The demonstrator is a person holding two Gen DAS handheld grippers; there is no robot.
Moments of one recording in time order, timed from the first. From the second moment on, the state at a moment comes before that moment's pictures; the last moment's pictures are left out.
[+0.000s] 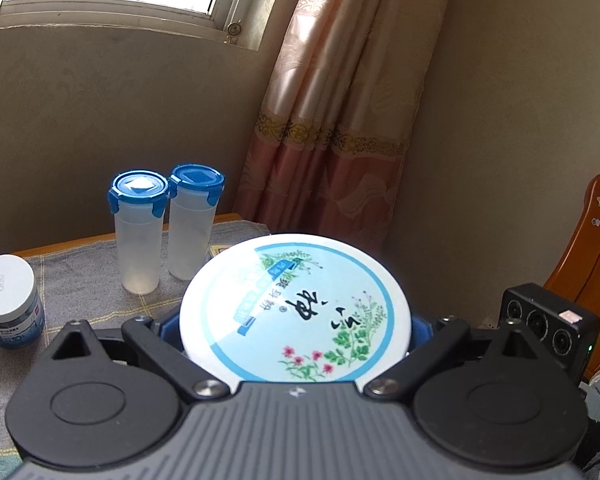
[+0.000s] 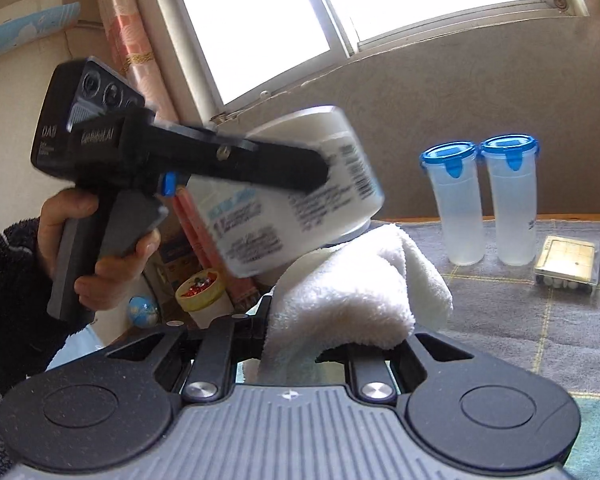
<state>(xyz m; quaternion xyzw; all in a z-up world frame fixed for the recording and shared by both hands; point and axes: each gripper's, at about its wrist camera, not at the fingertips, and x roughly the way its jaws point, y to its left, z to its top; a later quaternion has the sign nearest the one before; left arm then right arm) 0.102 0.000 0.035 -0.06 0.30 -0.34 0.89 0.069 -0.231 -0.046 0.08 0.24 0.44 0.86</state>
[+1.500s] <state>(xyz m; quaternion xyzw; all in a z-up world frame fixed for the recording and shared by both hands) 0.101 -0.009 0.019 -0.05 0.32 -0.35 0.88 0.071 -0.233 -0.052 0.04 0.27 0.40 0.88</state>
